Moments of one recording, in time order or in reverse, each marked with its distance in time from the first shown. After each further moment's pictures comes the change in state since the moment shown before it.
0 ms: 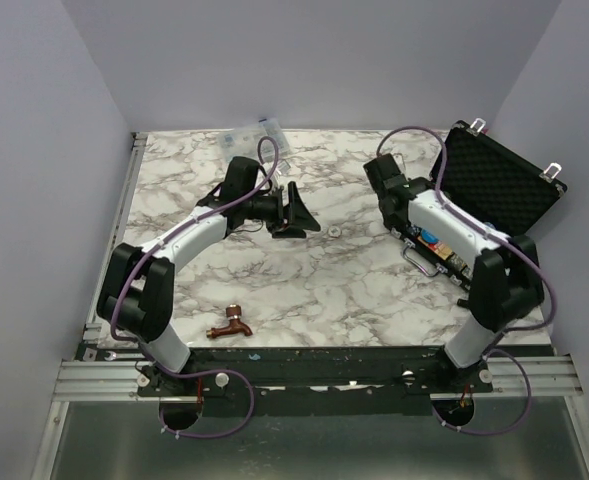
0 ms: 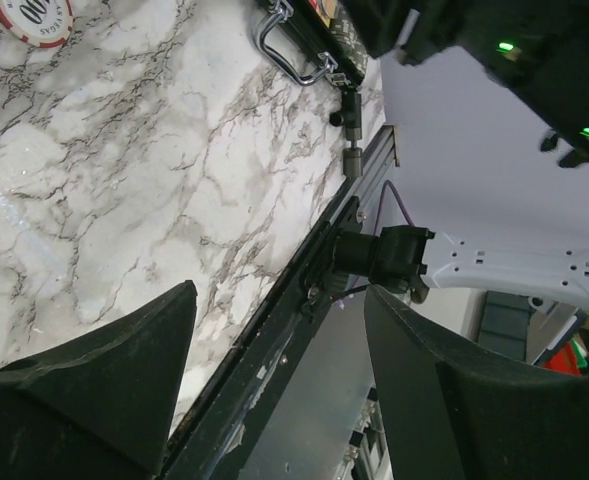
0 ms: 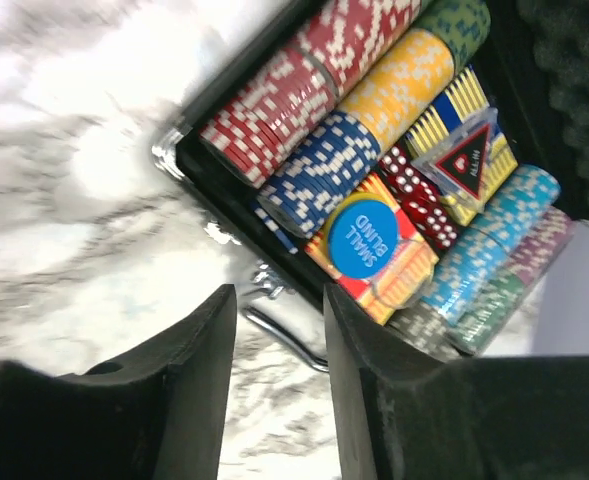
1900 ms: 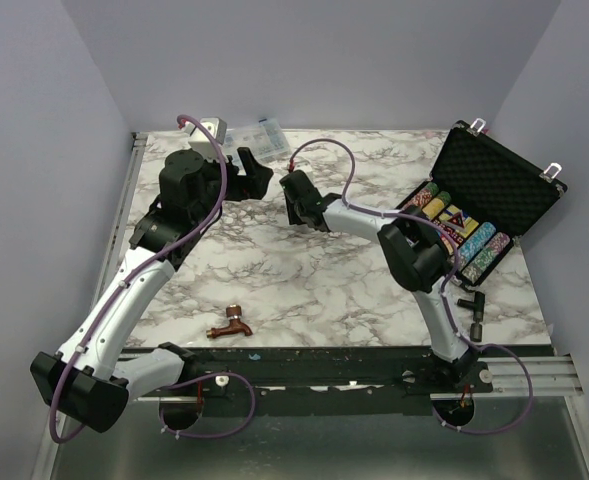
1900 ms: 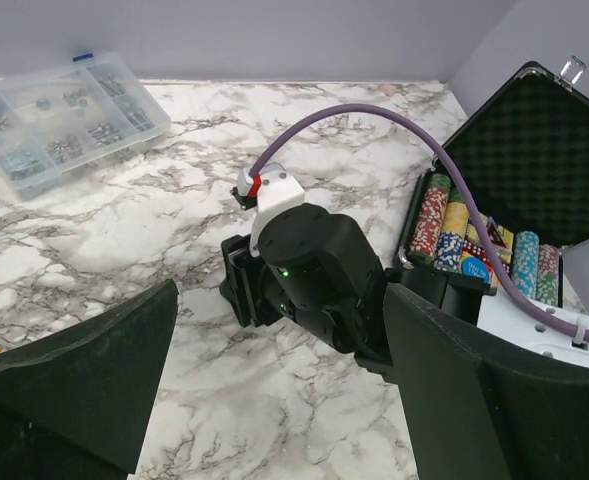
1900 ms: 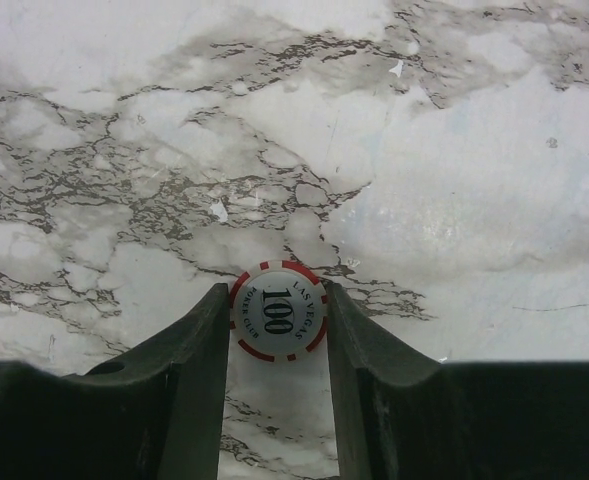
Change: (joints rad) left arm 0.000 -0.530 0.047 -0.106 -0.829 0.385; right arm 0.286 0.499 0.314 0.542 -0.282 0.230
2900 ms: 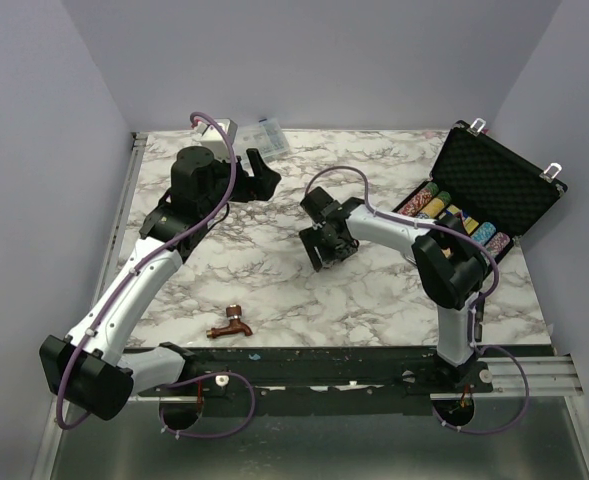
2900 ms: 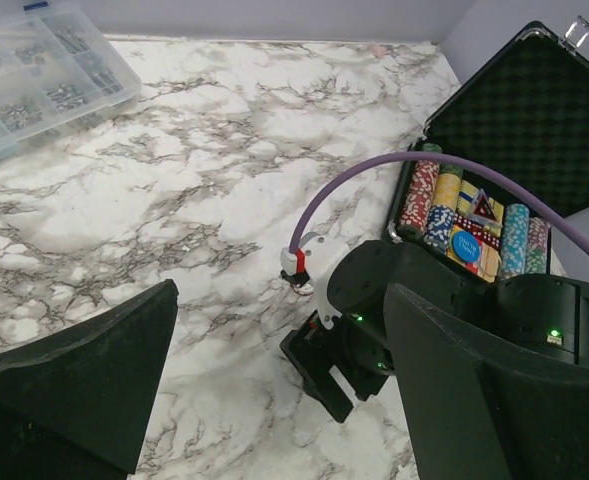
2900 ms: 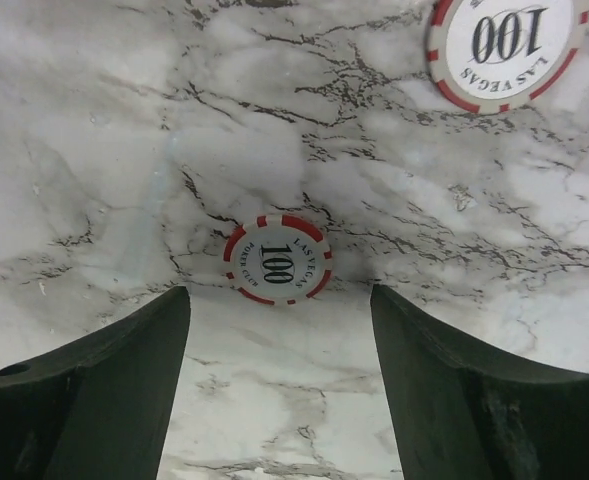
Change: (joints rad) left arm 0.001 0.068 0.002 -0.003 0.072 -0.028; right arm 0.000 -0.285 -0.270 -0.460 -0.267 -0.063
